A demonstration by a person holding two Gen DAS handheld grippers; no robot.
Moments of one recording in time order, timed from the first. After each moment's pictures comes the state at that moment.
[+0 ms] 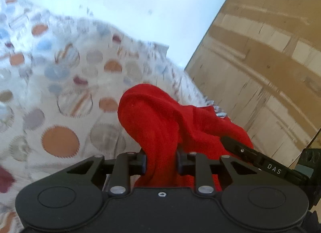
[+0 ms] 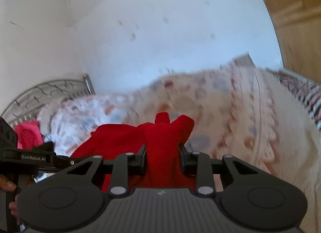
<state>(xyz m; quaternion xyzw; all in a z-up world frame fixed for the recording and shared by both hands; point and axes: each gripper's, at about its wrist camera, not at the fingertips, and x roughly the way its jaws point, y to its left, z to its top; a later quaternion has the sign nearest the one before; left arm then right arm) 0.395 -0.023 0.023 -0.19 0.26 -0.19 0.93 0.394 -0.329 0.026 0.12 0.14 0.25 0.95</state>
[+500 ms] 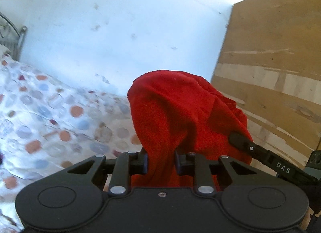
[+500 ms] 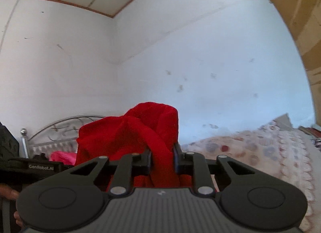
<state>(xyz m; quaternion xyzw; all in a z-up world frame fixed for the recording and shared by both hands) 0.259 0.043 0.144 -0.14 0.11 -0.11 0.98 0.312 -0.248 0.128 0.11 0.00 0.33 0.94</state>
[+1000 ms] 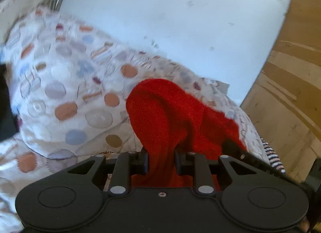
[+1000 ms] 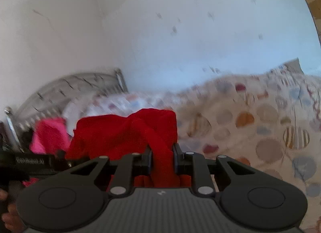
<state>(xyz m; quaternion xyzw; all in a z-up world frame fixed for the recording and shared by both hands) 0.379 0.138 0.063 -0.21 0.23 -0.02 0.95 0.462 -0.132 0.041 0.09 0.17 0.31 0.93</state>
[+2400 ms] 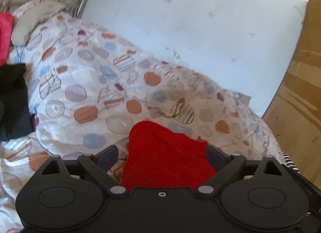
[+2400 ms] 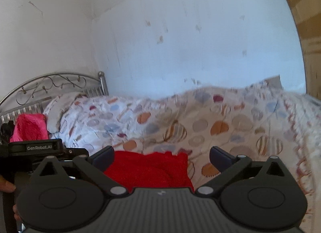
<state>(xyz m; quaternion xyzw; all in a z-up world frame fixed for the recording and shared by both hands) 0.368 0.132 0.059 -0.20 0.20 0.06 0.96 0.396 -0.151 0.057 0.07 0.11 0.25 0.96</state>
